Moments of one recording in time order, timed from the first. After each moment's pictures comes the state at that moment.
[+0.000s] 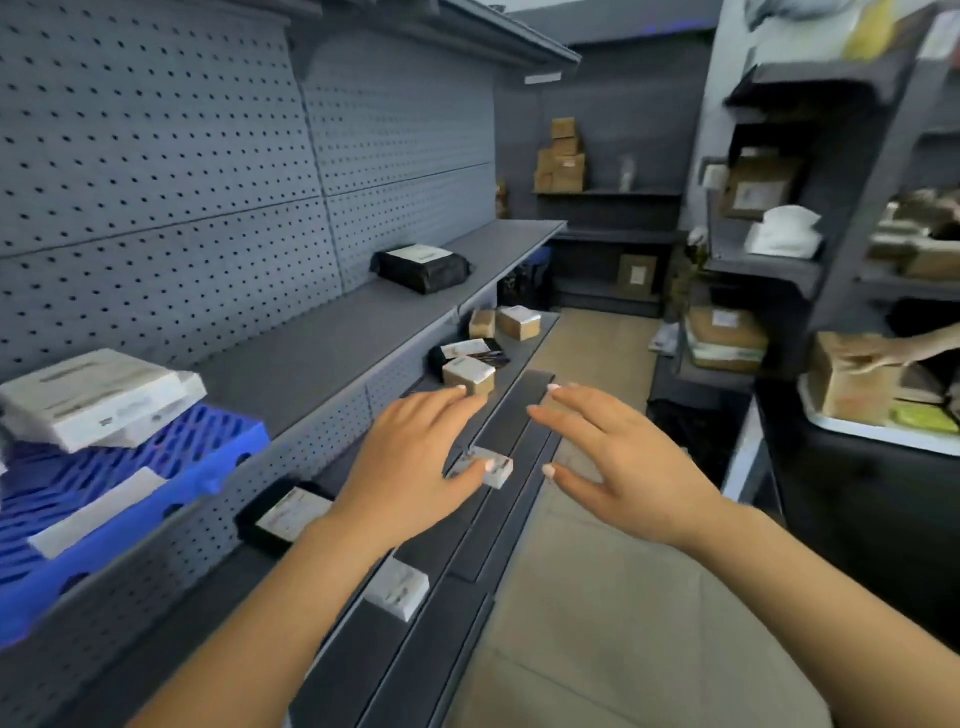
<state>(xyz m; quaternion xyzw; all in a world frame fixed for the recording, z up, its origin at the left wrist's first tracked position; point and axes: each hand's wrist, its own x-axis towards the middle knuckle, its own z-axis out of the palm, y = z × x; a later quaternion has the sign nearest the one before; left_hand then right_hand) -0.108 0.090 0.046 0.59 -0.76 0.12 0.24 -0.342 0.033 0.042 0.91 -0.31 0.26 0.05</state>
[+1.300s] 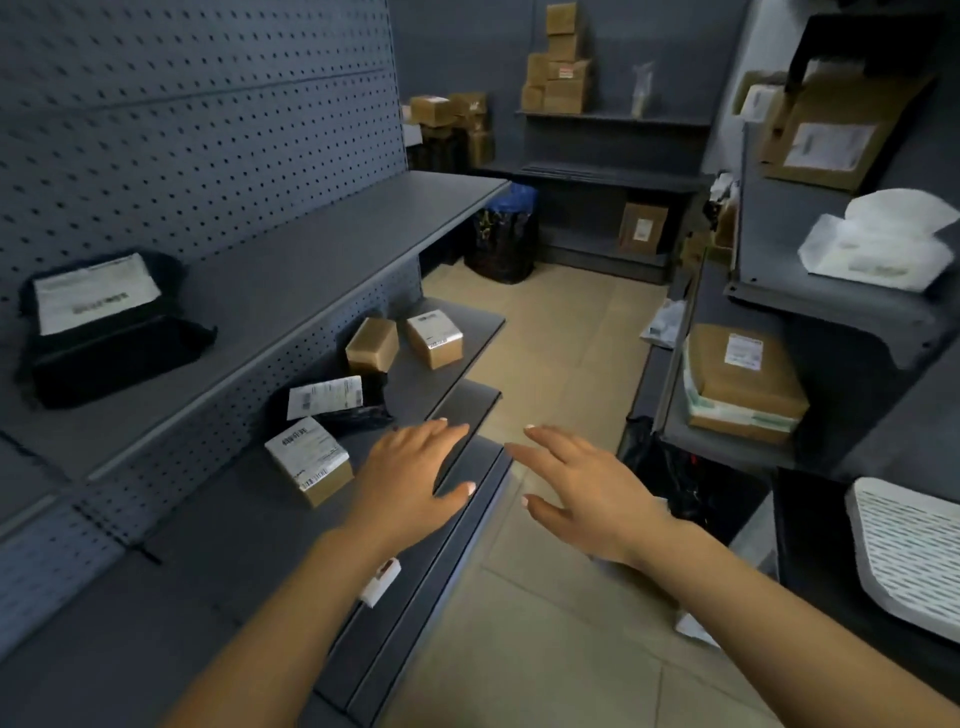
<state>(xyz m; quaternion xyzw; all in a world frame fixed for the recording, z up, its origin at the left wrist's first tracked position) -0.239 -0.508 -0.057 0.68 -0.72 -0.06 0.13 -0.462 -0.563 -0.049 0.93 -0.35 0.09 -0.06</state>
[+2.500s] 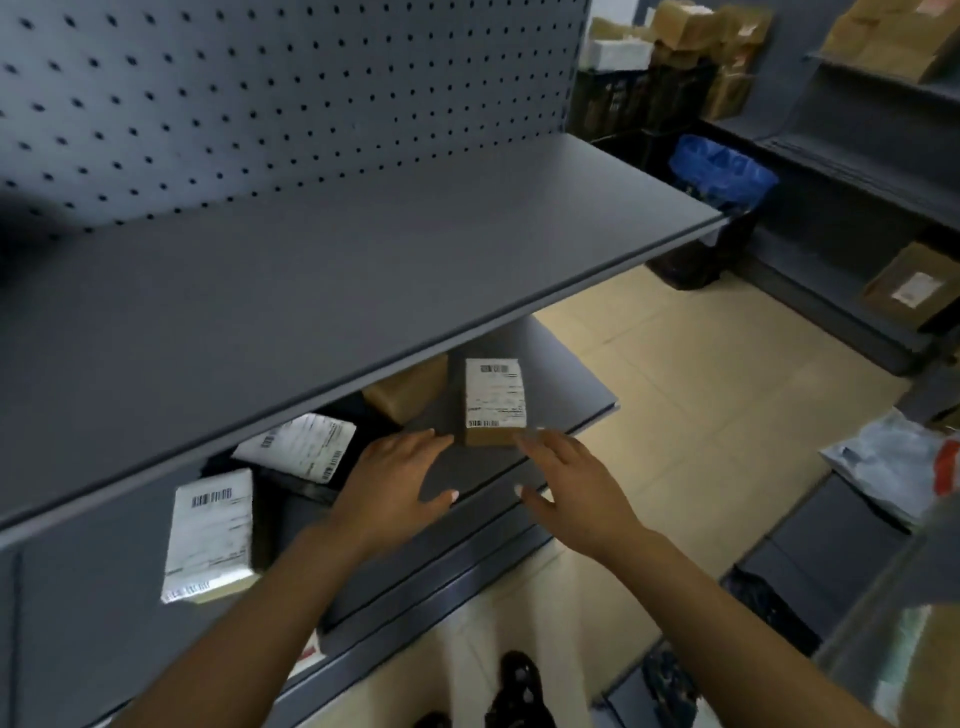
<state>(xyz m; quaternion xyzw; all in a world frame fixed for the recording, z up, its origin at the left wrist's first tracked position) -0.131 -0.837 -0.146 0.84 -0.51 -0.14 0.15 -0.302 -1.005 -0.151 0.97 -0.19 0.07 -0.16</state>
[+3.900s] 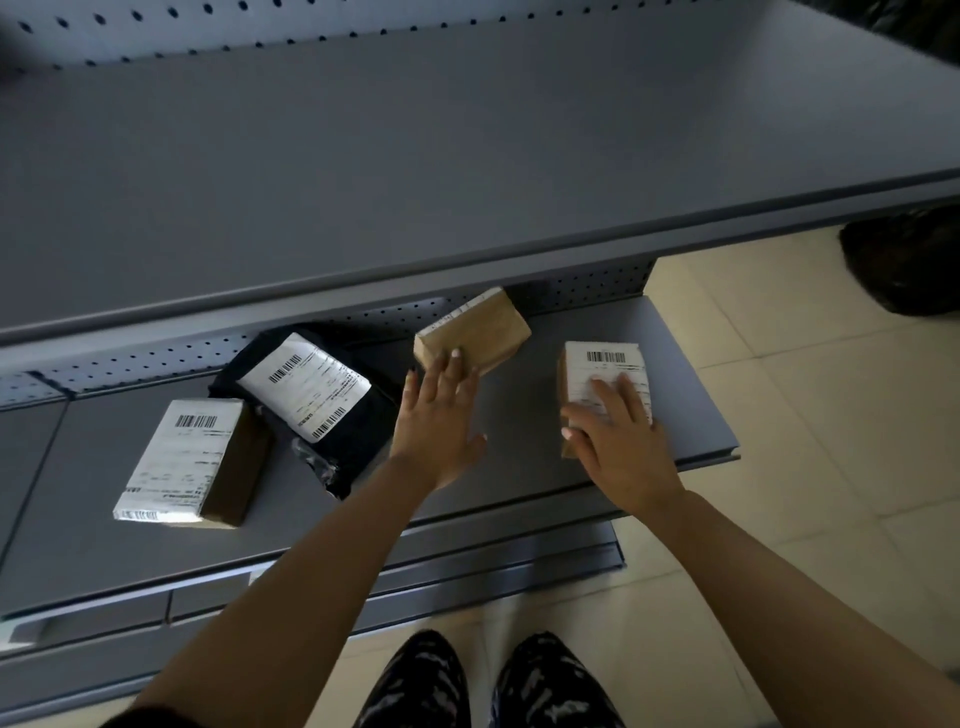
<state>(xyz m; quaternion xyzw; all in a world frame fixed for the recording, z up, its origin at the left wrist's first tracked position) -0.088 -0.953 -0.271 0.94 -0.33 -0.06 -0.02 -0.205 -1.153 -0.280 0.99 -0.12 0.00 -0.12</state>
